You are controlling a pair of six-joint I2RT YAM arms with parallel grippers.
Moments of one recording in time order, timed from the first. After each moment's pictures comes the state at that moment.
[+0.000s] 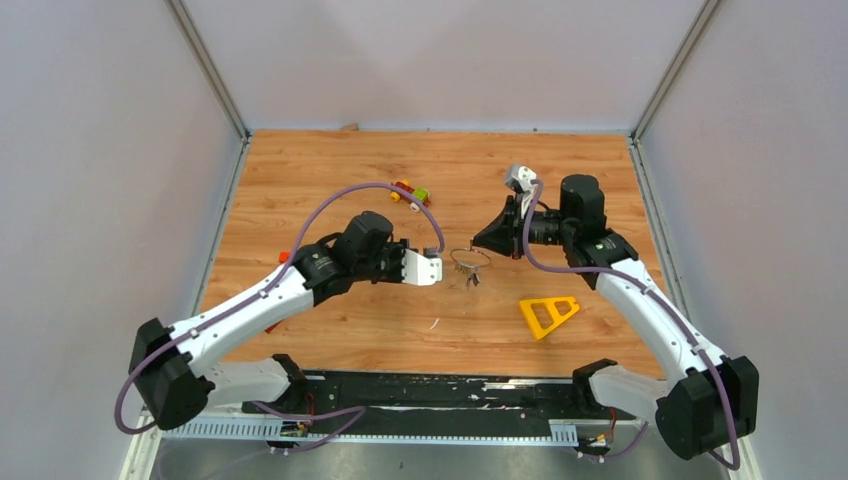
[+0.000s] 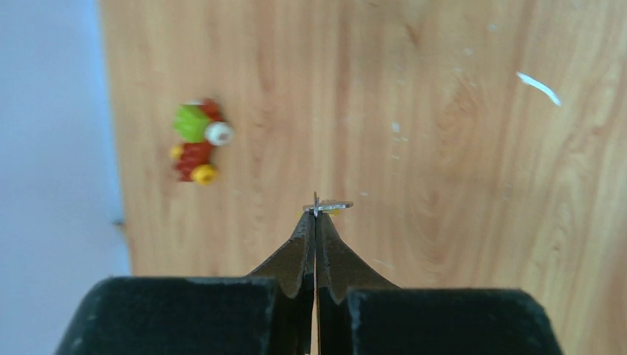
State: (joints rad) left arm -0.83 1.15 0.98 -0.50 0.07 0.89; right arm 0.36 1.14 0.91 -0.11 -0.97 -0.01
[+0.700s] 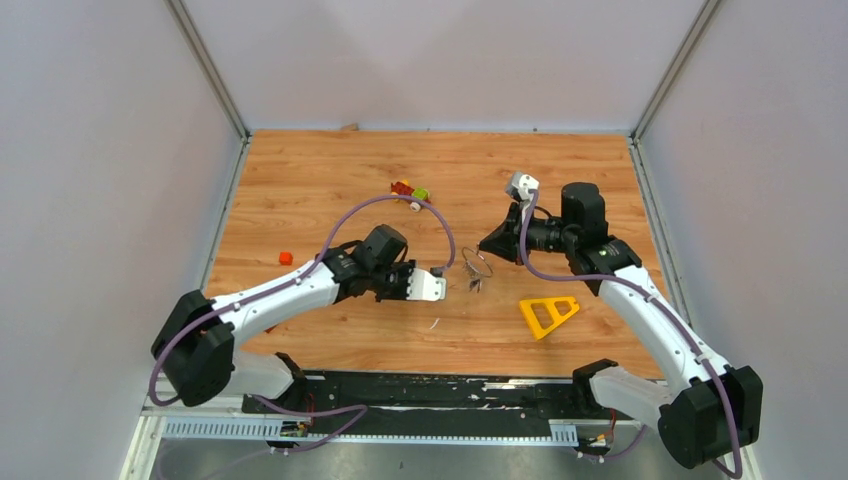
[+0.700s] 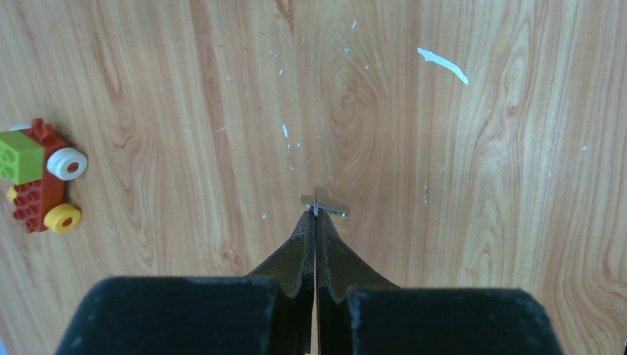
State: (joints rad) left arm -0.80 1.30 0.84 -0.48 0.23 0.89; right arm 0.34 1.08 0.88 -0.23 -0.86 -0.12
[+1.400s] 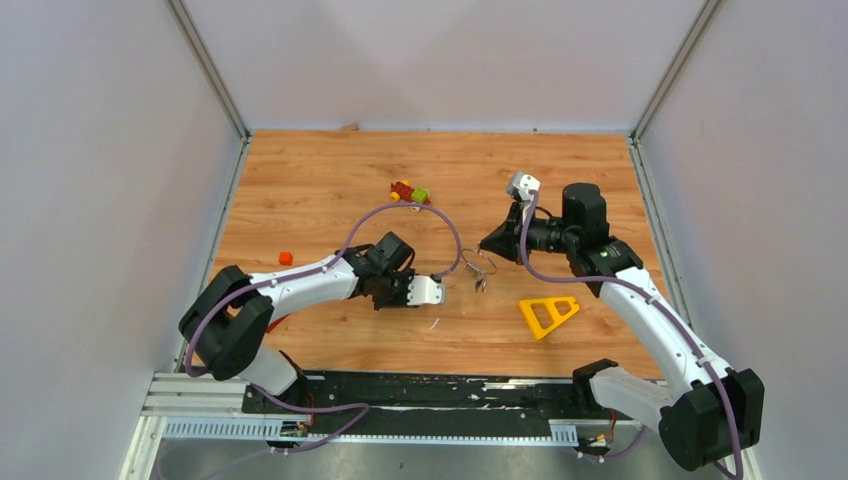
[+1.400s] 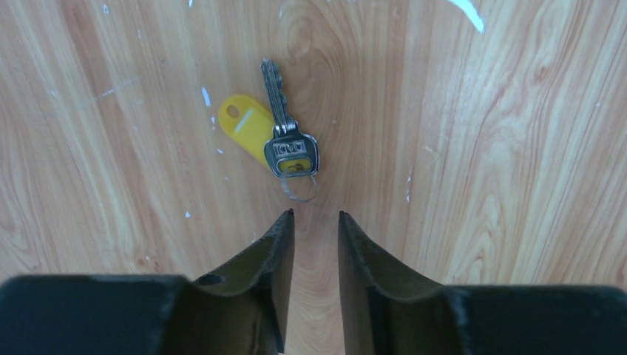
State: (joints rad) left arm -0.78 1.51 0.83 -0.47 0.20 0.86; right arm 0.34 1.07 0.88 -0.23 -0.84 -0.13
